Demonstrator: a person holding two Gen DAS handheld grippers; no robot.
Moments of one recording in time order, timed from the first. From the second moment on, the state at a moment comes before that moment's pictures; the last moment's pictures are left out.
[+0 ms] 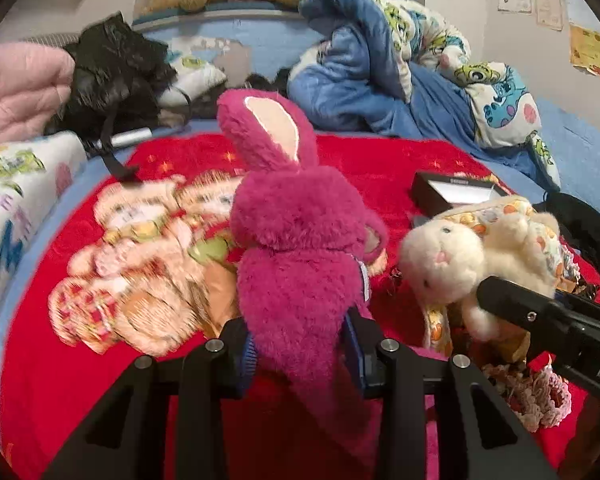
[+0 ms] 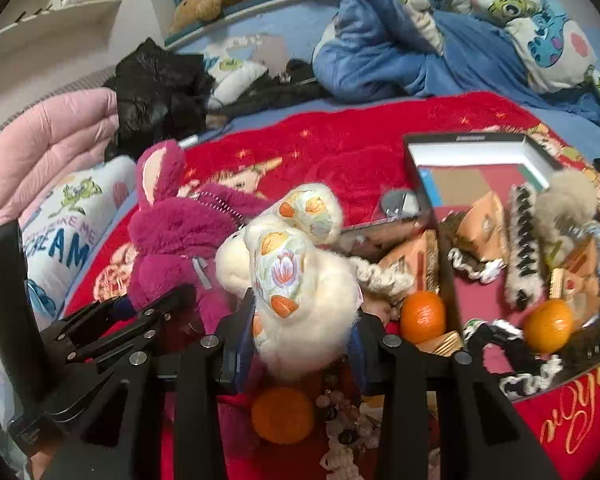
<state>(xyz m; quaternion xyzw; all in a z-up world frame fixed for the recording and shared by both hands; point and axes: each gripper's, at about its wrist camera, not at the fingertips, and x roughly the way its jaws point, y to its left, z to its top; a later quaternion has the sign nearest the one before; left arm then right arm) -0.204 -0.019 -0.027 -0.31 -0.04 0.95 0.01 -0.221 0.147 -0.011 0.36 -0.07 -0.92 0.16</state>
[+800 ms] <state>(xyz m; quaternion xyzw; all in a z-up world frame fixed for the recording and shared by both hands) -0.169 0.043 0.040 -0.24 -0.02 0.97 0.06 -0.188 0.216 0.034 0.28 -0.11 -0.94 0.13</state>
